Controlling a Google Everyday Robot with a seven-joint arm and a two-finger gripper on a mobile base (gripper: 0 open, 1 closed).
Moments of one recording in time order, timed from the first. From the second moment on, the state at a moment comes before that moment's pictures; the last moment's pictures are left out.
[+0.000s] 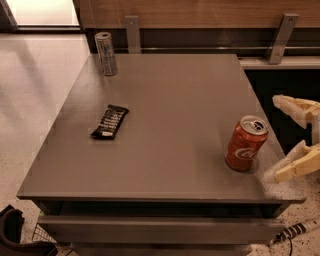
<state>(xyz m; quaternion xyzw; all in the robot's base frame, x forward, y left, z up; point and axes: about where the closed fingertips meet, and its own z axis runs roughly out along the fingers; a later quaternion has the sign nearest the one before) 0.422 -0.216 0.906 -0.50 0.69 0.23 0.47</state>
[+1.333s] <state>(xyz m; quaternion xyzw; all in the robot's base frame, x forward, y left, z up) 0.437 -0.192 0.867 -0.44 0.66 0.31 0.53</state>
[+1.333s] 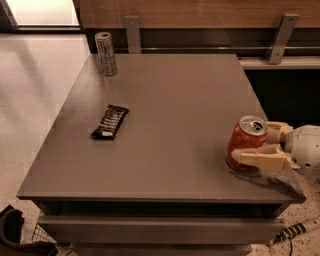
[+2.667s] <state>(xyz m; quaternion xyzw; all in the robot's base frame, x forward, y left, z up) 0.466 -0.183 0.893 -0.44 0.65 0.33 0.53</state>
